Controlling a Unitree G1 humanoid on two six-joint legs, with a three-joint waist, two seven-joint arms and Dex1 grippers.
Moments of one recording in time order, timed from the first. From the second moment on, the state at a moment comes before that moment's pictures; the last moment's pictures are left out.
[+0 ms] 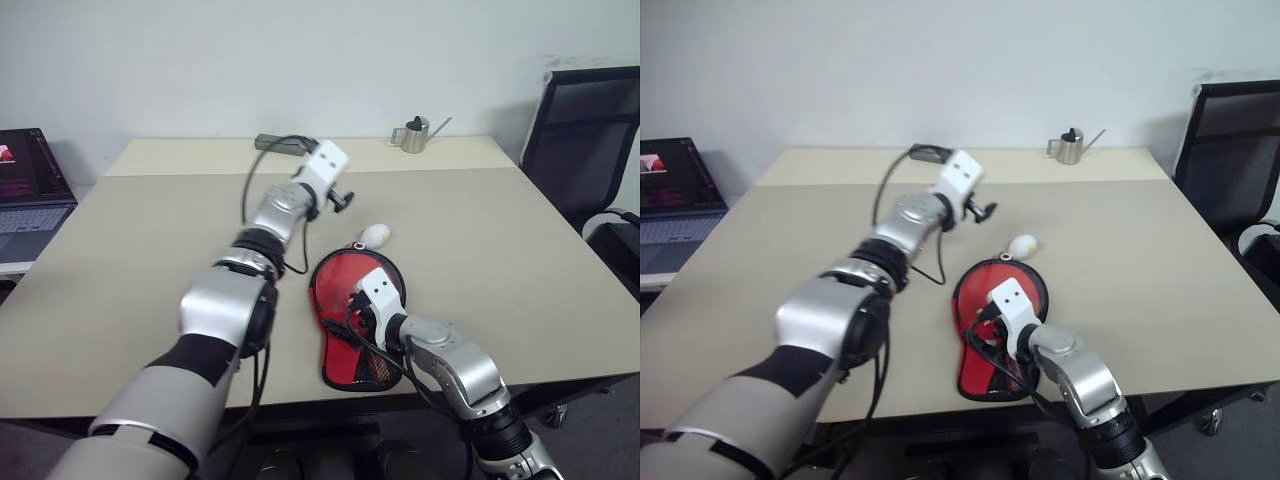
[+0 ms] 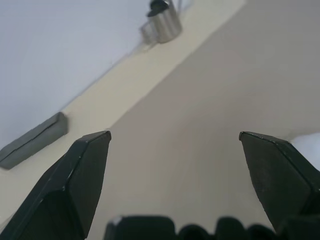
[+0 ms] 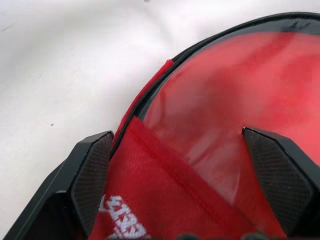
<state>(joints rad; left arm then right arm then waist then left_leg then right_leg) -1.38 0.25 0.06 1.37 0.21 -0.12 -0.50 -0.33 -0.15 0.33 -0.21 0.13 0.83 0.44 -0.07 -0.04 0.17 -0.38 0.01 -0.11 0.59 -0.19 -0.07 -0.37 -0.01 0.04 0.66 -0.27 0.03</state>
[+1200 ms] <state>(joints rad) -0.56 0.34 -0.14 0.23 -0.18 0.16 -1.02 -0.40 -0.79 -0.03 -0.25 0.50 0.90 1.00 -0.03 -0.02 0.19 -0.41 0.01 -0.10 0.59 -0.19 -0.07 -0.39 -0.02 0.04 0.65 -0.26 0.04</state>
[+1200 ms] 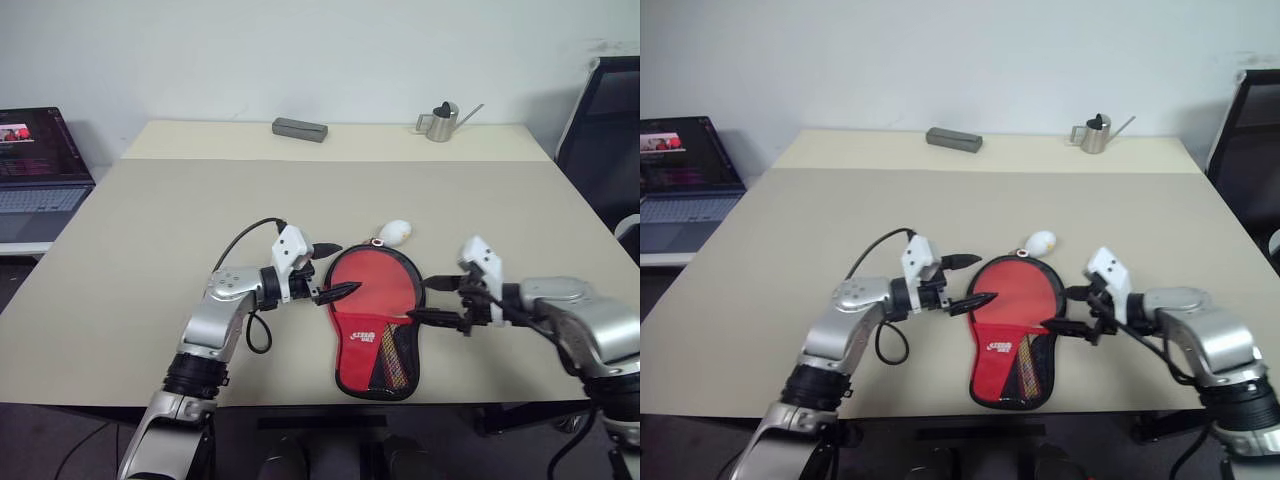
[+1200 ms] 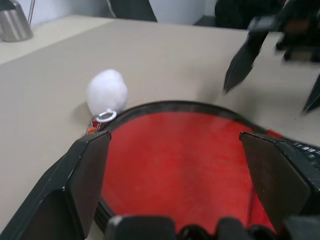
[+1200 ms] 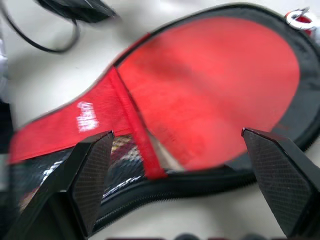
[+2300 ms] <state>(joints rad) -0.71 0.25 -0.24 0.66 -0.04 -0.14 -1.06 -0.91 -0.49 0.06 0.43 0.35 0.77 0.77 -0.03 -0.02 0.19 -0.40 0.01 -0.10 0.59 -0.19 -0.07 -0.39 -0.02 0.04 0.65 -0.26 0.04</state>
